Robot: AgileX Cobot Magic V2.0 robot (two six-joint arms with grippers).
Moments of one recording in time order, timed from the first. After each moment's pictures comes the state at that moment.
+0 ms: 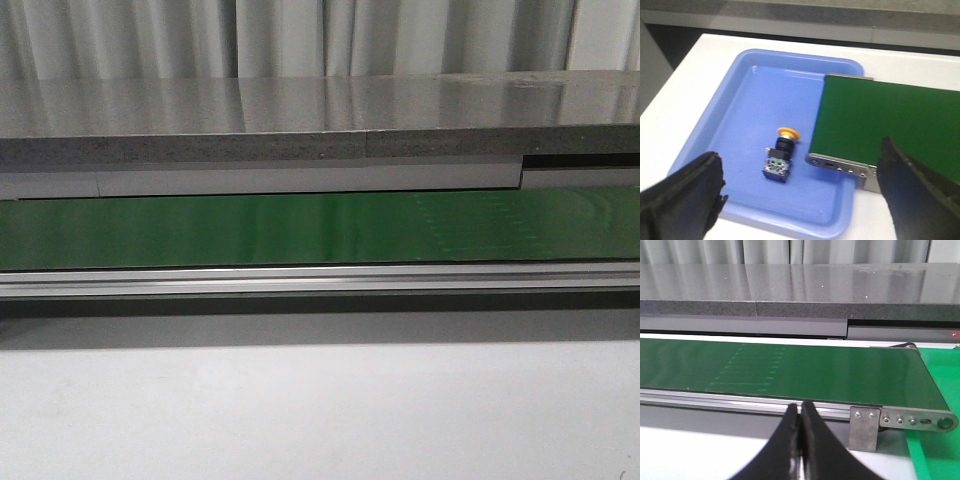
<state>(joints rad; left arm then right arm) 0.19 0.69 -0.66 0.18 0.58 -0.17 0.11 -0.01 0.03 0.11 0.12 -0.05</state>
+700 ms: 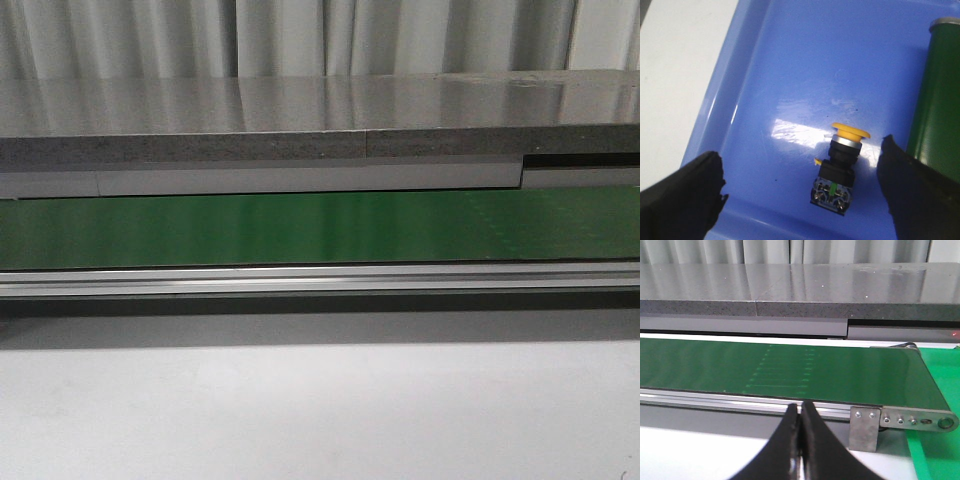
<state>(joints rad) 0.36 1.57 -1.13 0.13 0.66 0.04 0.11 -0.01 0.03 0.11 0.12 -0.05</state>
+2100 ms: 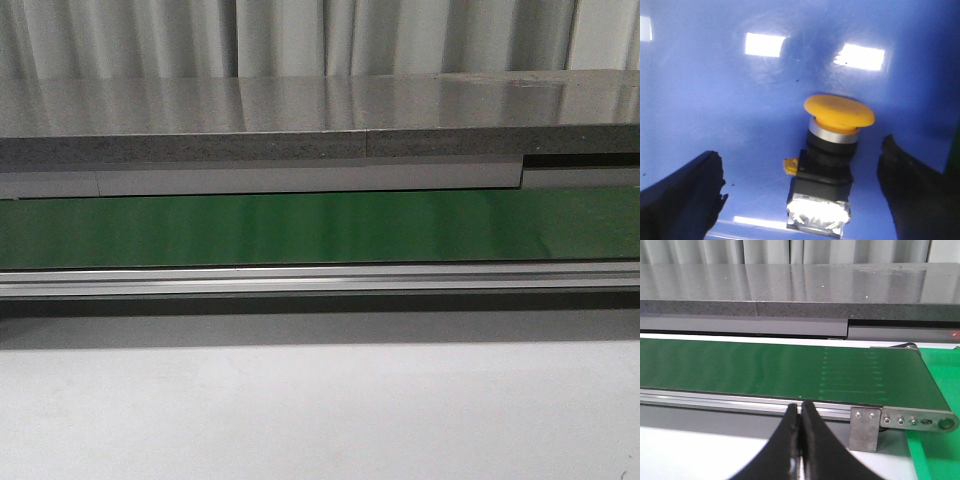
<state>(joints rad) 0.36 1.92 -1.33 0.04 0.88 0.20 0.11 -0.01 0.03 0.11 0.12 -0.05</state>
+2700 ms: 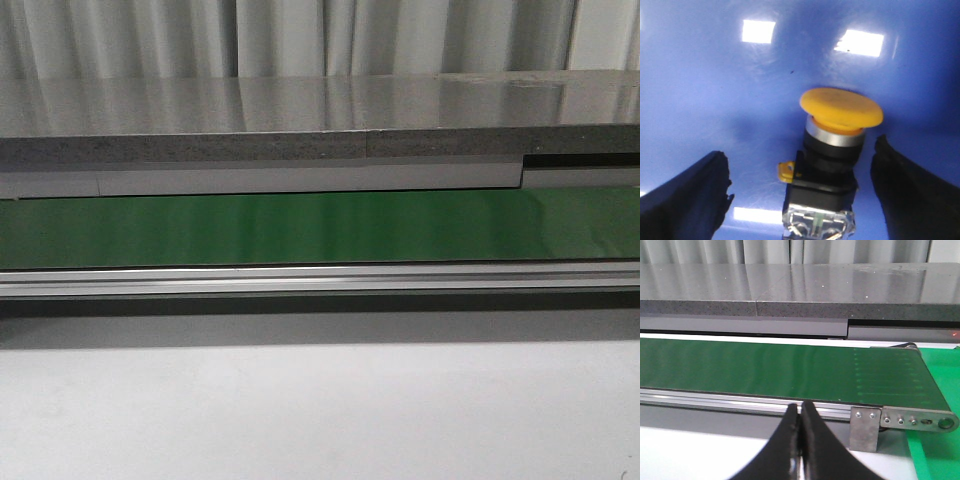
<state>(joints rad) 0.36 1.97 -1.33 0.04 0.89 0.21 0.11 -0.01 0.03 0.11 0.12 -0.05</state>
